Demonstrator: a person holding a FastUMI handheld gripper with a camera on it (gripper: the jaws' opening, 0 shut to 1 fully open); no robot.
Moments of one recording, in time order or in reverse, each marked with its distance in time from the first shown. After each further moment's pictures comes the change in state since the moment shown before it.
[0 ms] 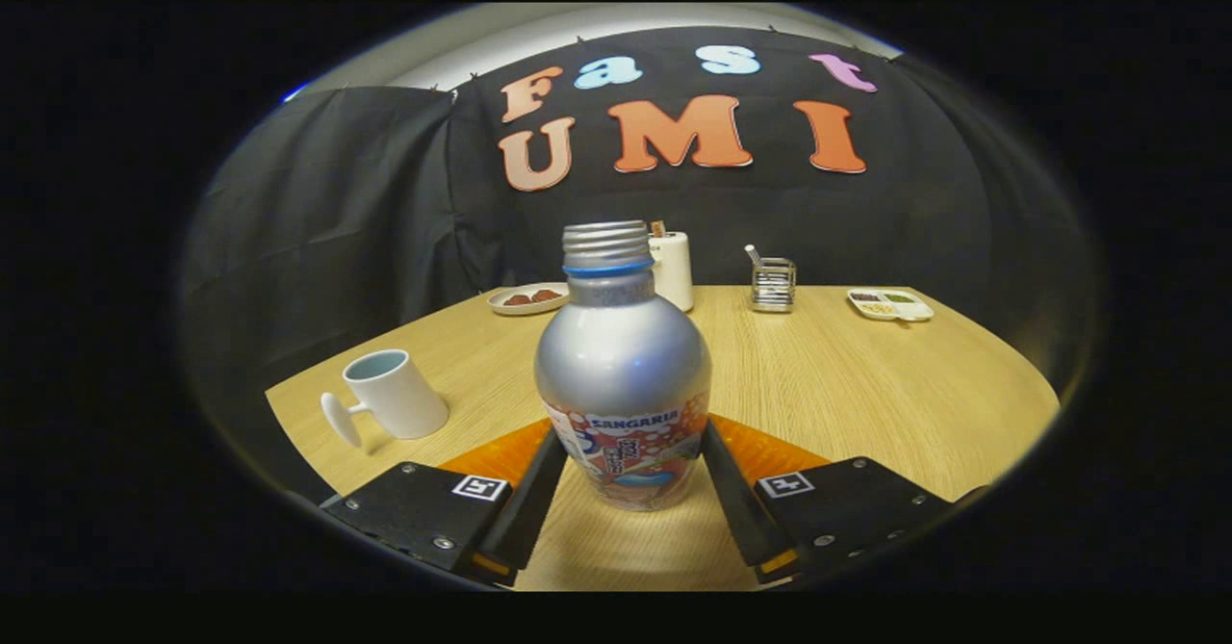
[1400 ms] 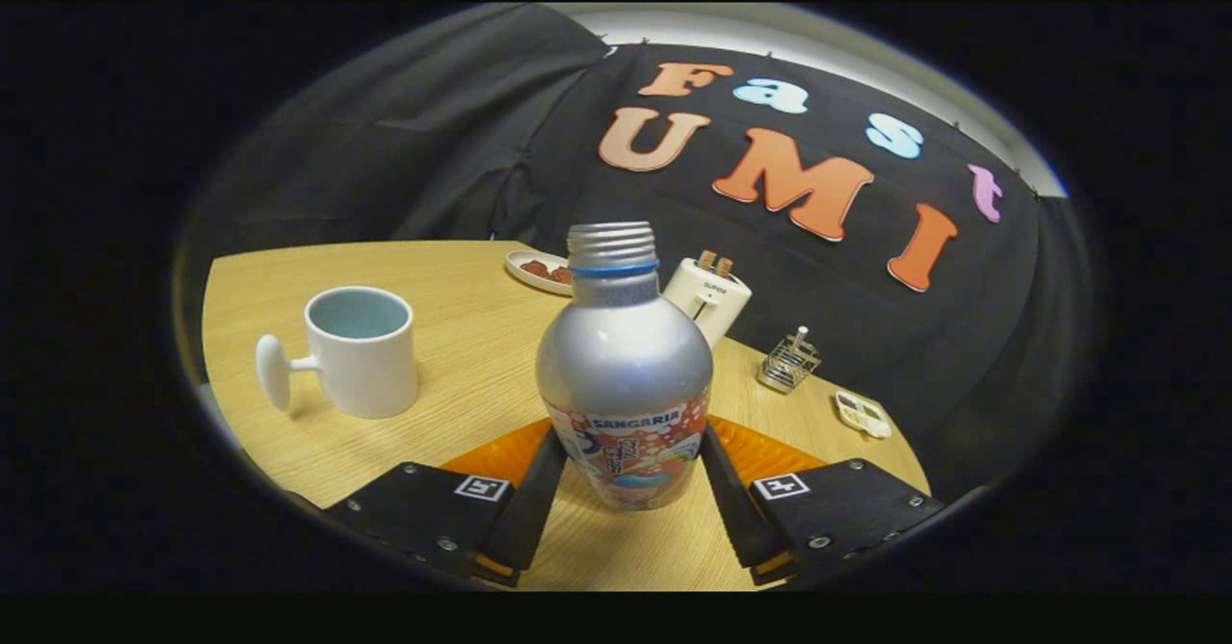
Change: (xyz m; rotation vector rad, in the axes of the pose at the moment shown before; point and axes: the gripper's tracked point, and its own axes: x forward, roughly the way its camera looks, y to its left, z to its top) arm 0.048 0.059 0.025 -0.565 -0.017 -0.100
